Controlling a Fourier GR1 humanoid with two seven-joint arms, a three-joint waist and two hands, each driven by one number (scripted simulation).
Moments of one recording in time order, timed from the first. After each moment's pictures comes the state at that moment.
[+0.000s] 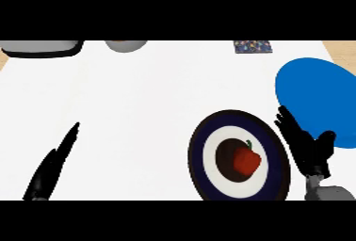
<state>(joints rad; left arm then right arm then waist) 0.05 0.54 -0.33 -1.38 0.13 0.25 -0.03 -0.05 -0.30 0.08 -1.34 -0.22 -0.02 0.03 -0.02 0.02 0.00</state>
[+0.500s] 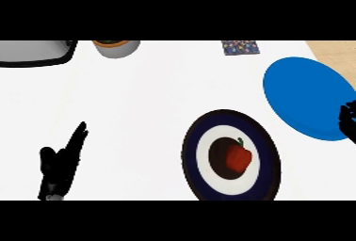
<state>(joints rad) 0.06 0.40 -0.26 -1.42 0.29 0.27 0.06 -0.03 -0.51 -0.16 -1.51 0.00 -0.37 0.06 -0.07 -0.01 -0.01</state>
